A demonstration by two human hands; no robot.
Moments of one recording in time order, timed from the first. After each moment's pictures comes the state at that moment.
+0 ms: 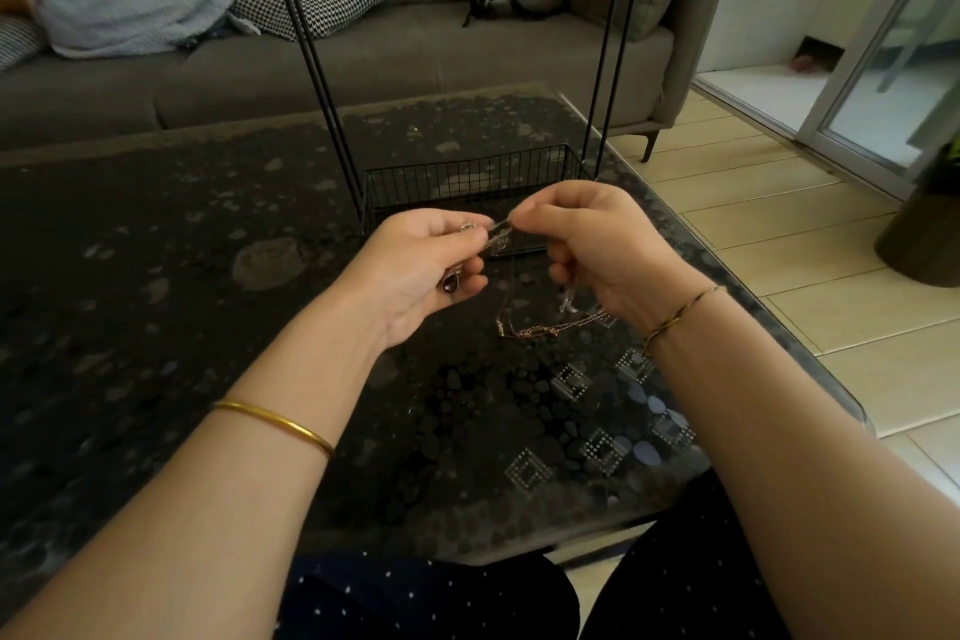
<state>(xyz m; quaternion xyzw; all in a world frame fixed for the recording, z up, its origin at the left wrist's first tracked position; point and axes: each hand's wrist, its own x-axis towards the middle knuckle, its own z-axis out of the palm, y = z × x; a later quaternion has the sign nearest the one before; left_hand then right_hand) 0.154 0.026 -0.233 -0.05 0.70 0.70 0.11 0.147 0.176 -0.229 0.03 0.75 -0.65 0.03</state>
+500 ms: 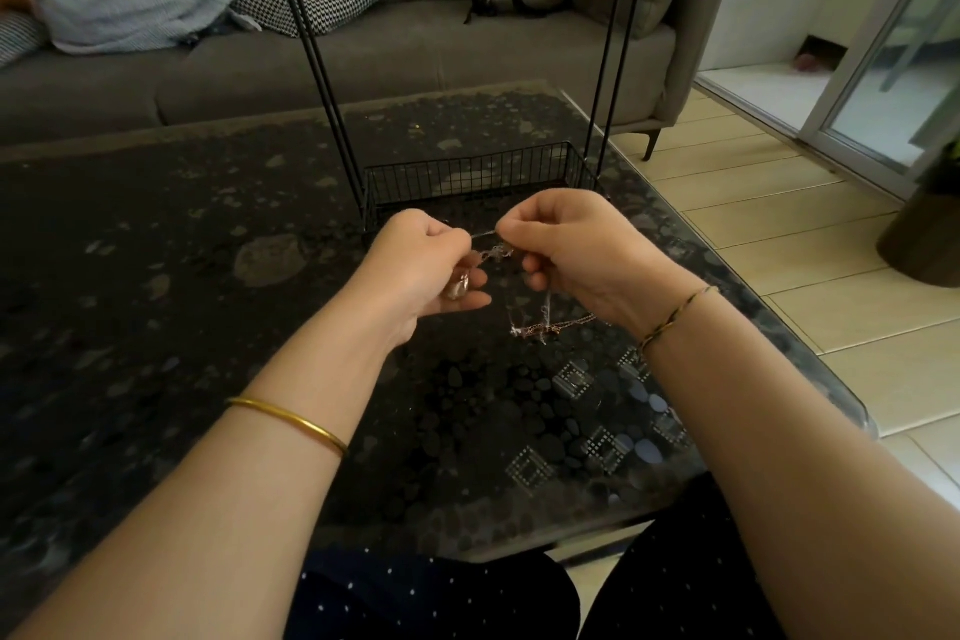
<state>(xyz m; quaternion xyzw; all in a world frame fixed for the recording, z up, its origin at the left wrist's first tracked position) 0.150 0.031 -0.238 -0.10 0.77 0.62 0.07 0.147 0.169 -0.235 -0.02 0.78 -0.62 0.08</state>
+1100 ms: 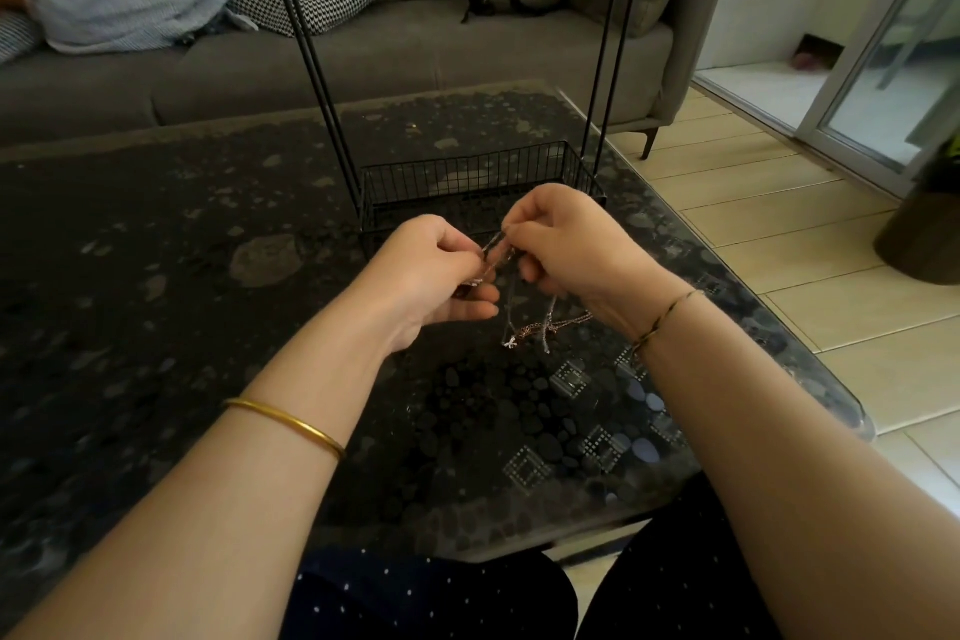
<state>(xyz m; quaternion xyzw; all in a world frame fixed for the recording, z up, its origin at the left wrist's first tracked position) 0.155 0.032 -0.238 -0.08 0.77 0.62 0.12 0.144 0.166 -0.238 -0.04 0.84 -0.54 0.03</state>
